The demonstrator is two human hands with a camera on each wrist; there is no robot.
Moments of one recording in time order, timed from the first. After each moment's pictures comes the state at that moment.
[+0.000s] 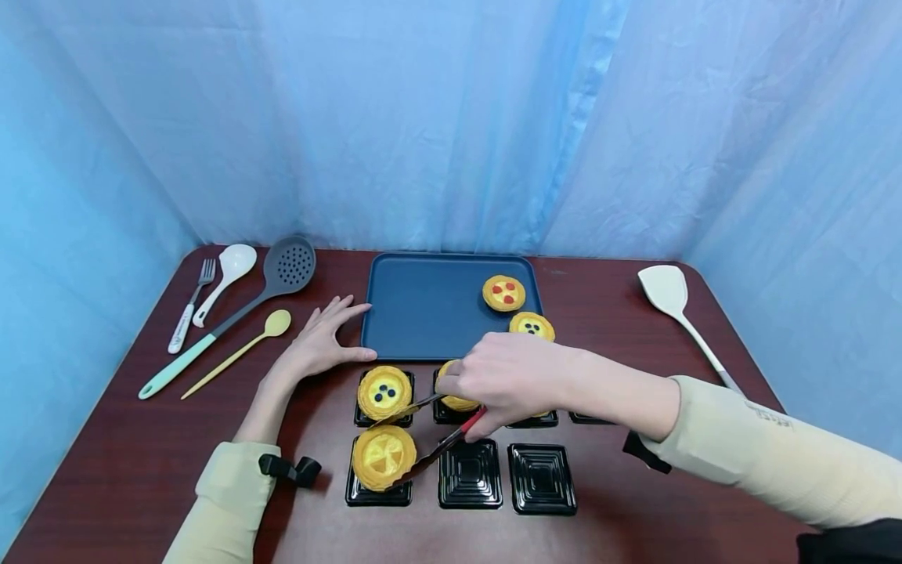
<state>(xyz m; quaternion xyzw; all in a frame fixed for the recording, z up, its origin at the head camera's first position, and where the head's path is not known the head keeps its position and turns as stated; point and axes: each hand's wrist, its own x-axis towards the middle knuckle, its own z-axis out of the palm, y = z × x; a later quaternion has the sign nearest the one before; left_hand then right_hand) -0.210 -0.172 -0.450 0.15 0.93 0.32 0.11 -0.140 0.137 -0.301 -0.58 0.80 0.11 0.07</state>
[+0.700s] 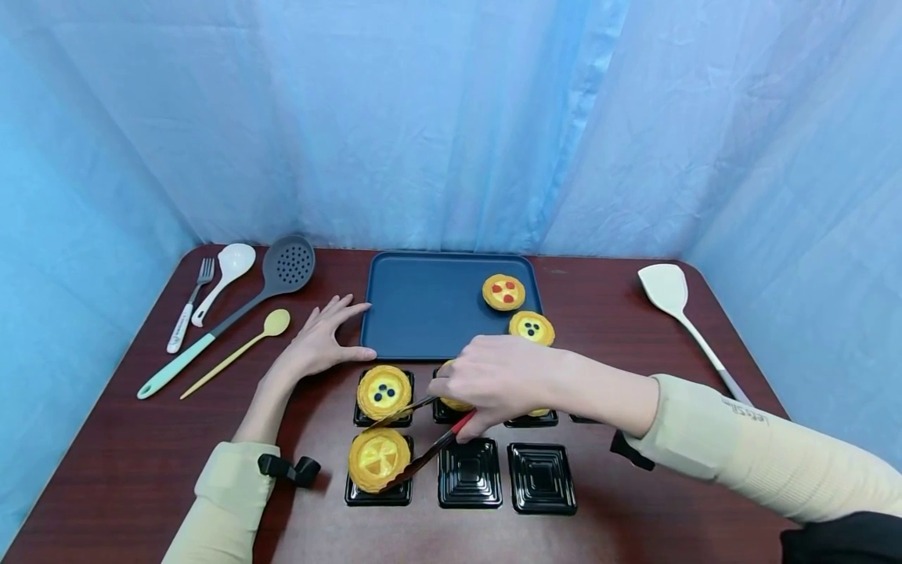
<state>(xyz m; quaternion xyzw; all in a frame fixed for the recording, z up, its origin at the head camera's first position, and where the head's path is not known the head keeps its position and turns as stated) -0.212 -0.173 -0.450 0.15 0.93 0.31 0.12 -0.143 0.127 -0.313 -0.58 0.80 0.11 0.09</state>
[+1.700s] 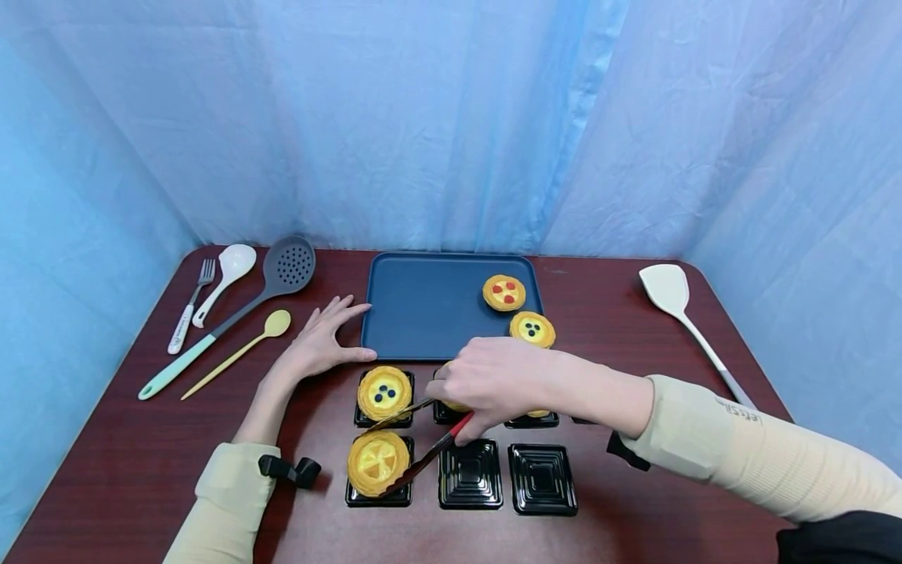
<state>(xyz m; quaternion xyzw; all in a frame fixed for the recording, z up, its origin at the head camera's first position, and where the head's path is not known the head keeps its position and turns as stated) -0.212 -0.172 -0.451 0.16 0.93 0.32 0.11 -0.143 0.122 -0.316 -0.58 0.80 0.12 0.10</state>
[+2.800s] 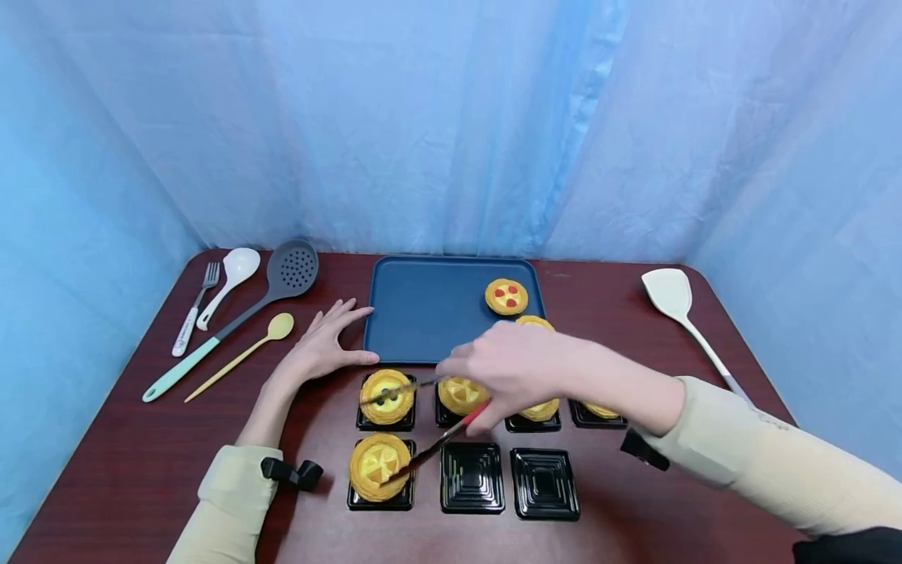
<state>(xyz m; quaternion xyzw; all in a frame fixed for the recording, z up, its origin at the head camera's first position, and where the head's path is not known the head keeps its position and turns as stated) -0.211 -0.173 -0.451 0.16 0.93 0.32 0.11 -0.153 0.142 -0.296 -0.53 0.84 0.06 0.12</state>
